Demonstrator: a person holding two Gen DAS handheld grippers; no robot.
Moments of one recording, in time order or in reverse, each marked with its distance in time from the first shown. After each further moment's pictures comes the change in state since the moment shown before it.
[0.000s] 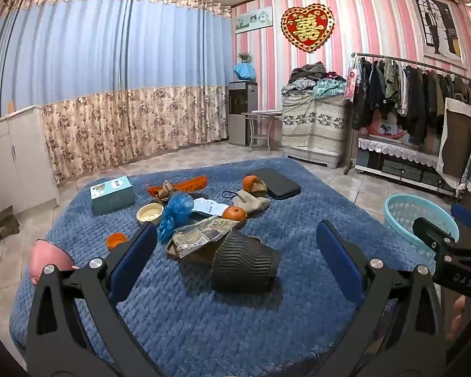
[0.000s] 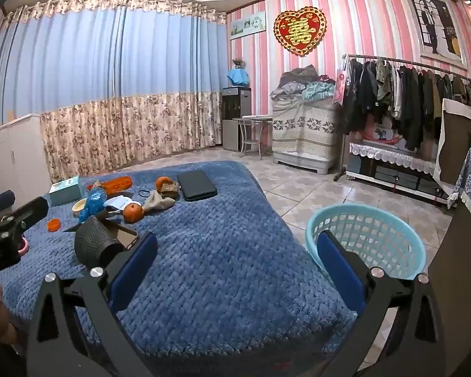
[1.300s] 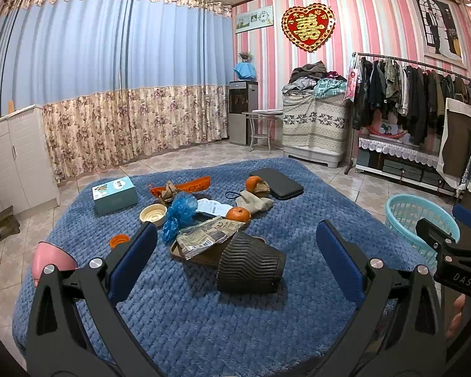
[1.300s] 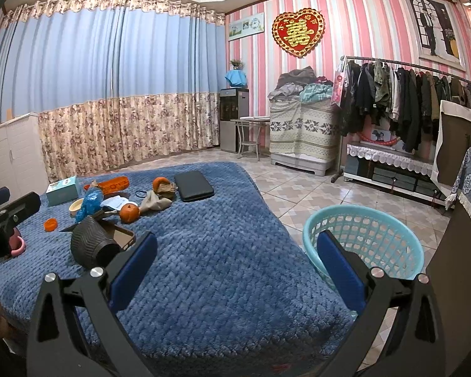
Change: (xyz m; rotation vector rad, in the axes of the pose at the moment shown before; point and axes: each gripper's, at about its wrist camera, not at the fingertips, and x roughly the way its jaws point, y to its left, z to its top) left arm 0.001 0.000 0.001 -0.007 0.006 0.000; right arm 0.000 -0.002 0.004 -0.002 -0.007 -0.002
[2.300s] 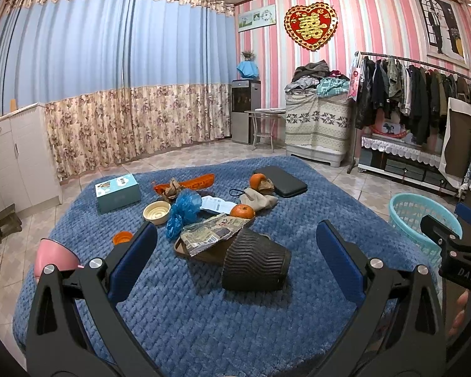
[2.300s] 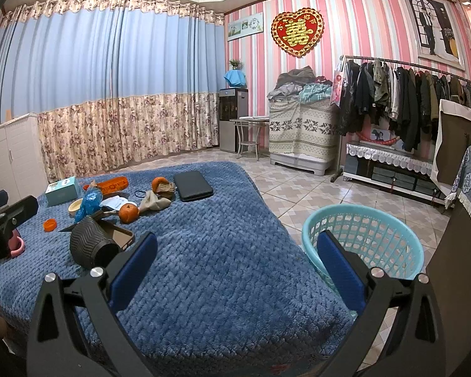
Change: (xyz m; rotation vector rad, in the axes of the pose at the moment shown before) left arm 0.002 0.017 -0.001 -0.006 0.009 0.007; right arm 0.001 -0.003 -0.002 -0.001 -0.002 -0.002
